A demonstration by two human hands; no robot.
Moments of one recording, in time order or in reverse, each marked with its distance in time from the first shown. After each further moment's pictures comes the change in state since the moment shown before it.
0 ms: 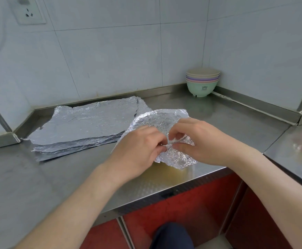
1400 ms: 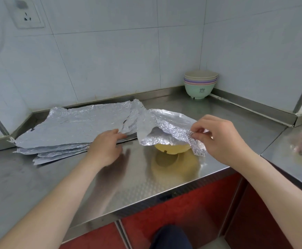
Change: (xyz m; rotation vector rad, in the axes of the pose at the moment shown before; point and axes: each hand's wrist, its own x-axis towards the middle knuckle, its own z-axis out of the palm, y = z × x) left_hand -0.019 -0.114 0.033 0.090 -0.193 -0.538; right_hand -0.023 0.032 -0.001 0.060 0.334 0.199
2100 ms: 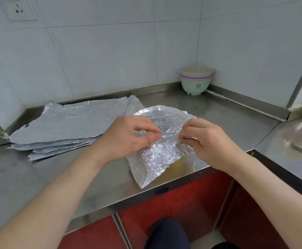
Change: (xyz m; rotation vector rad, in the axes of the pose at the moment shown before) left_hand -0.039 0.093 -0.063 -0.620 -0.019 0.368; right_hand -0.014 -0.013 0.010 -0.080 -0.038 -0.252
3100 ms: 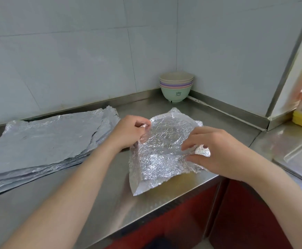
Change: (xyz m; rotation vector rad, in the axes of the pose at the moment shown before) left_hand 0.134 -0.028 0.059 -0.013 0.012 -0.347; right_hand -0.008 0.069 -0.065 0.014 -0.261 0.218
